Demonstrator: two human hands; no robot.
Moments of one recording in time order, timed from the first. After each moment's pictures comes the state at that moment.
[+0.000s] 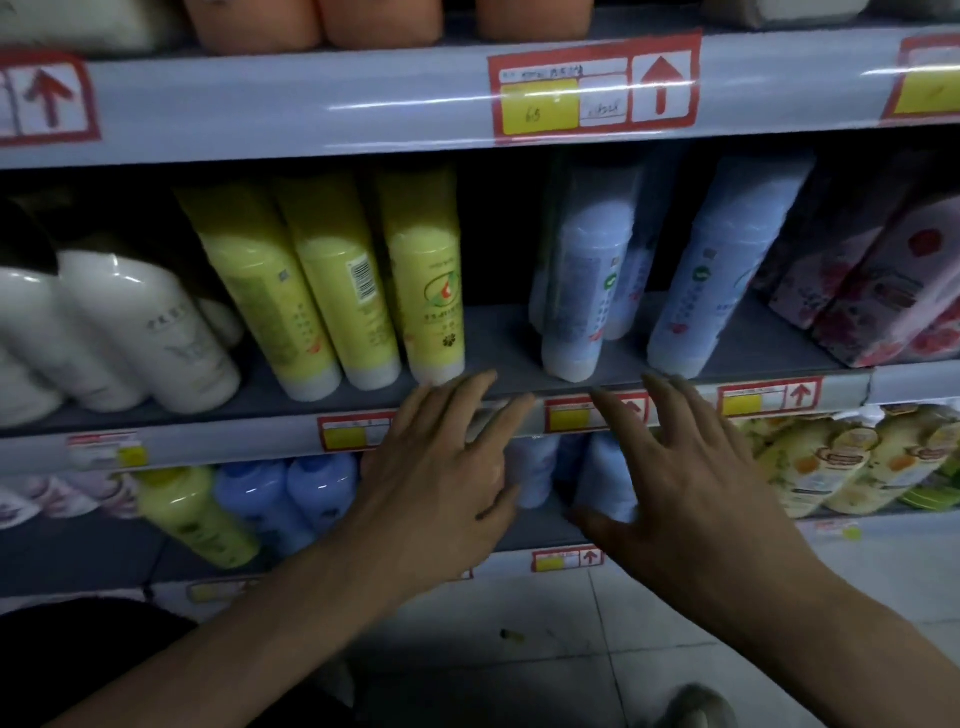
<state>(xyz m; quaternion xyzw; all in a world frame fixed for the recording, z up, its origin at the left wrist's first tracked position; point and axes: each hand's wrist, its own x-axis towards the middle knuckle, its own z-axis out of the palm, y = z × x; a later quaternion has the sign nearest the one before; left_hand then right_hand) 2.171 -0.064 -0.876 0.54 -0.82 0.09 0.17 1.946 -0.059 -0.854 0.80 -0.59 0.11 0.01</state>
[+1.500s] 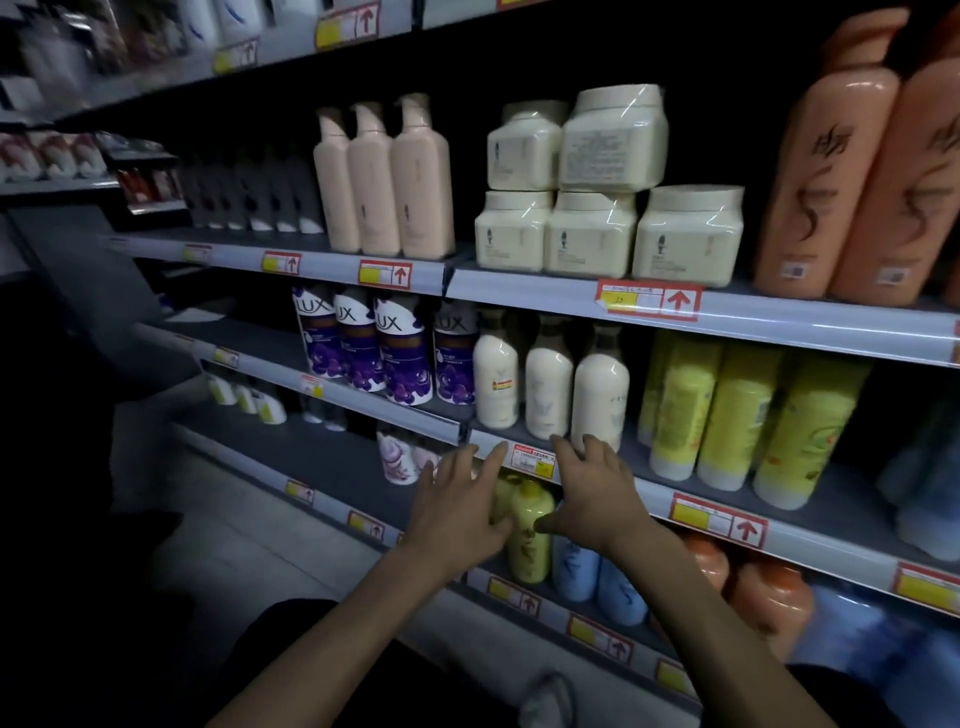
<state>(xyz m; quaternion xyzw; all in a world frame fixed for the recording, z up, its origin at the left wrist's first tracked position) 2.427 0.111 -0.839 0.83 -0.55 0.05 0.10 2.275 0.001 -0.807 0.92 -0.38 0.07 -0.10</state>
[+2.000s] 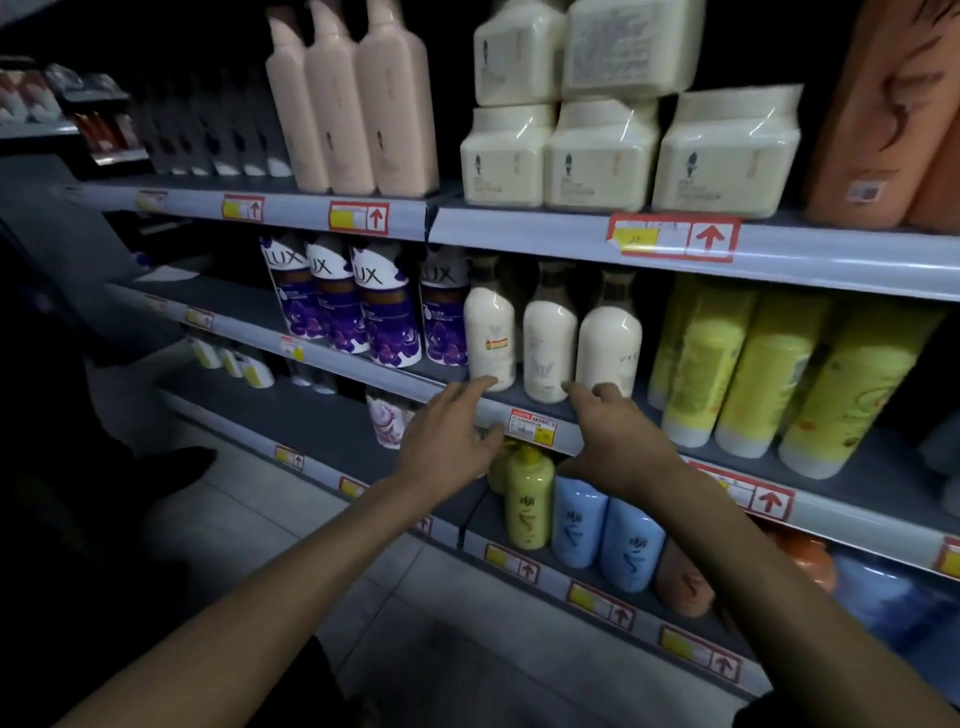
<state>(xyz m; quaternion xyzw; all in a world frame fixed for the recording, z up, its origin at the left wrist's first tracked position) 2.465 0.067 -0.837 0.81 -0.52 0.04 0.27 2.279 -0.038 -0.798 0.92 -0.37 0.07 -0.12</state>
